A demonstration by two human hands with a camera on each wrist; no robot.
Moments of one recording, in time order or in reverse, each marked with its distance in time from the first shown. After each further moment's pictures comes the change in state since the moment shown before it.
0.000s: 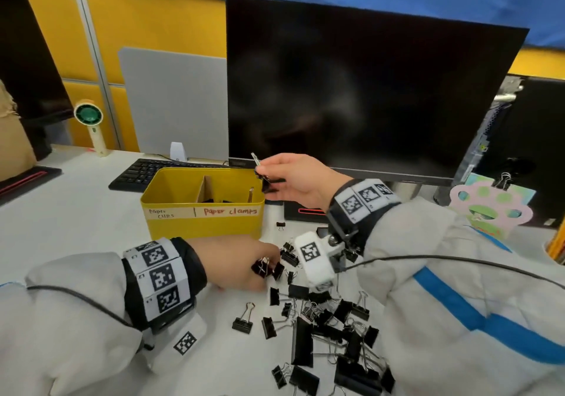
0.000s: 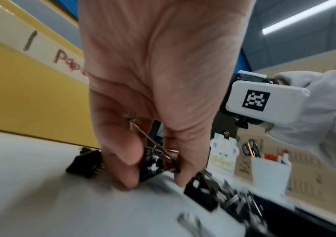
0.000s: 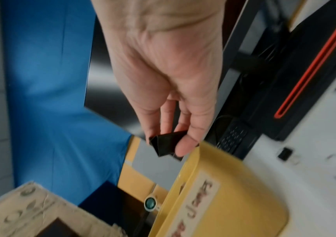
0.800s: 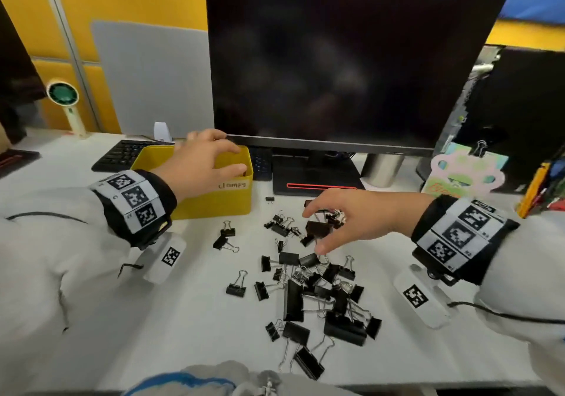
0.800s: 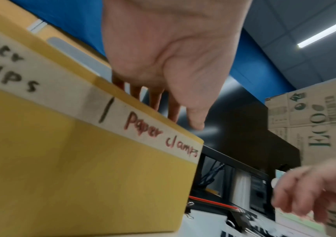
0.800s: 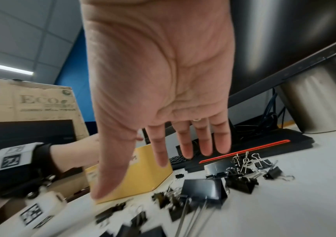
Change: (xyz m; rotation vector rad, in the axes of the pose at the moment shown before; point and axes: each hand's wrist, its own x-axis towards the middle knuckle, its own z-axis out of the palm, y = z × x) left_hand 0.004 -0.042 -0.055 -0.050 0.661 -0.129; right_hand -0.133 0.029 -0.063 -1.276 -0.245 0.083
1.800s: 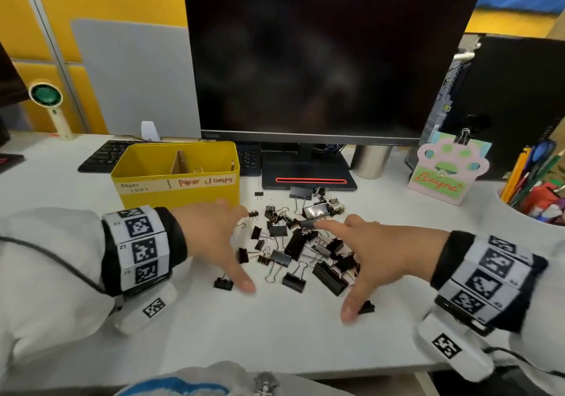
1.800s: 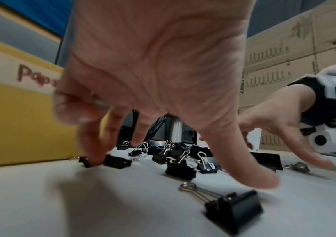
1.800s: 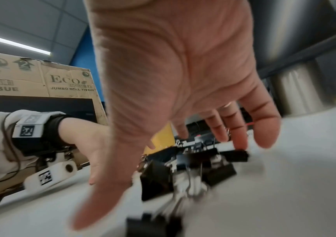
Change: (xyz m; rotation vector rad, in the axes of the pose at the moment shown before) left_hand -0.061 0.059 0.027 0.258 -0.664 0.003; right_hand -0.048 0.013 0.053 -0.042 -0.101 0.239
